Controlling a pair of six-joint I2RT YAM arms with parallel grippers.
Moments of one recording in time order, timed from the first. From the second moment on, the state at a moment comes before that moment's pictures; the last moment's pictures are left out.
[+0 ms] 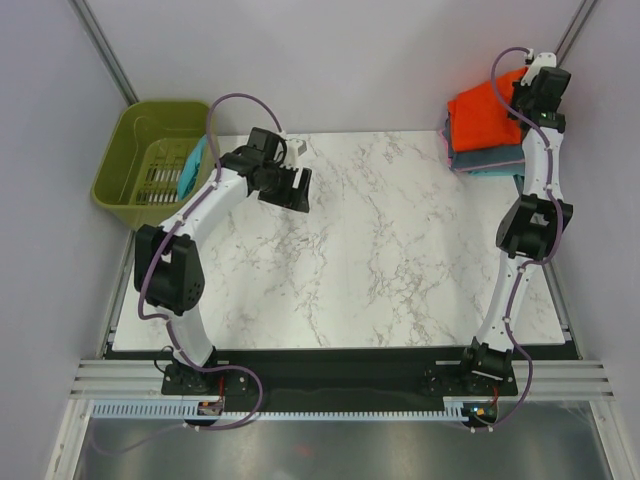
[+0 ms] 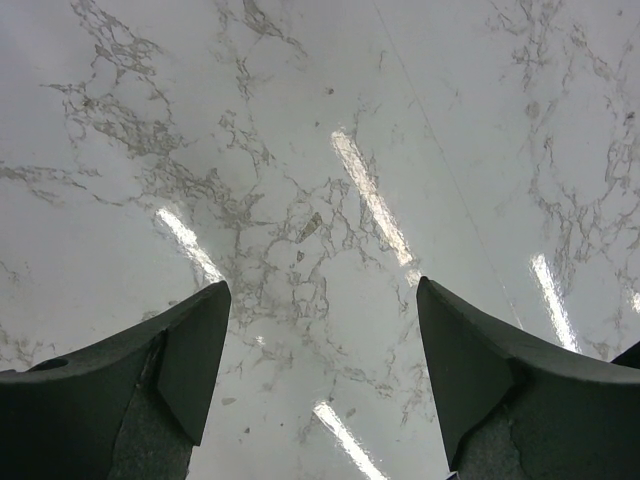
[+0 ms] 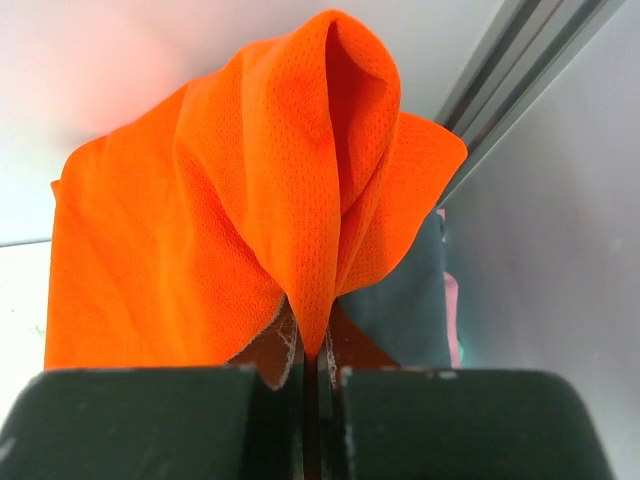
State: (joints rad) left arm -0.37 1.83 1.60 -0.73 0.28 0.00; right arm -0.29 2.47 2.54 -0.42 -0.08 -0.13
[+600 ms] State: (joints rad) left arm -0.39 1.84 1.61 -0.73 0.26 0.00; right arm -0.30 2.33 2.46 -0.41 0.05 -0.15
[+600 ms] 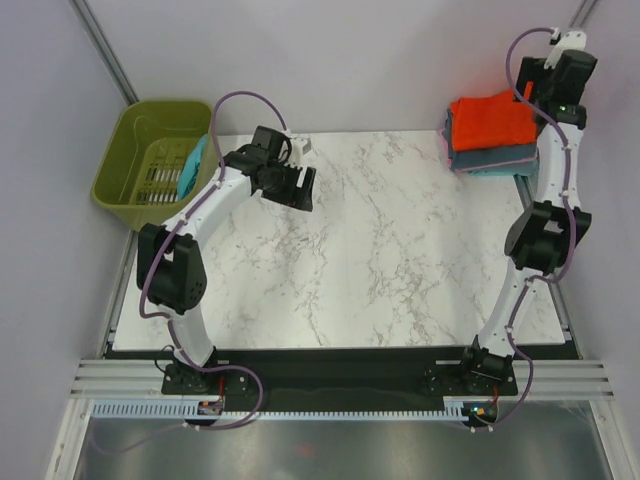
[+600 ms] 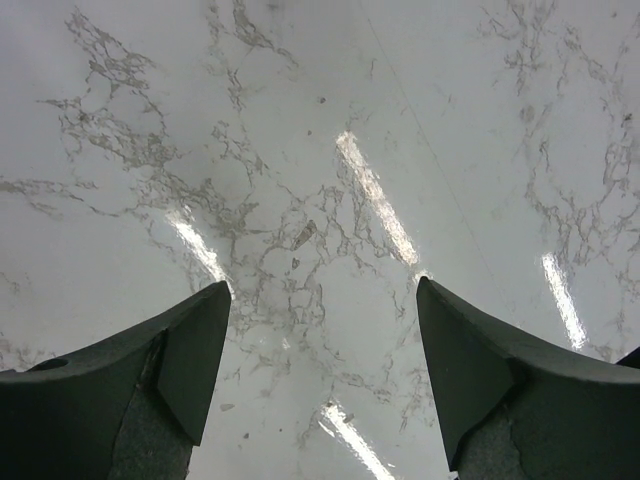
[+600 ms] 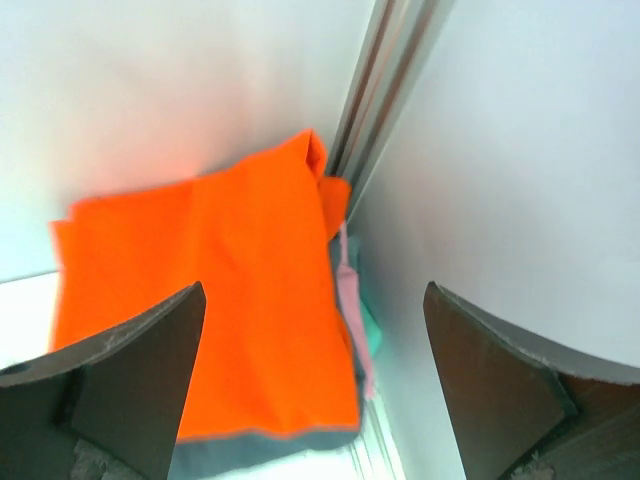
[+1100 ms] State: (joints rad) left arm -0.40 1.61 1.75 -0.72 0.14 0.03; right arm -0.25 1.47 1.71 -0.11 -0.37 0.38
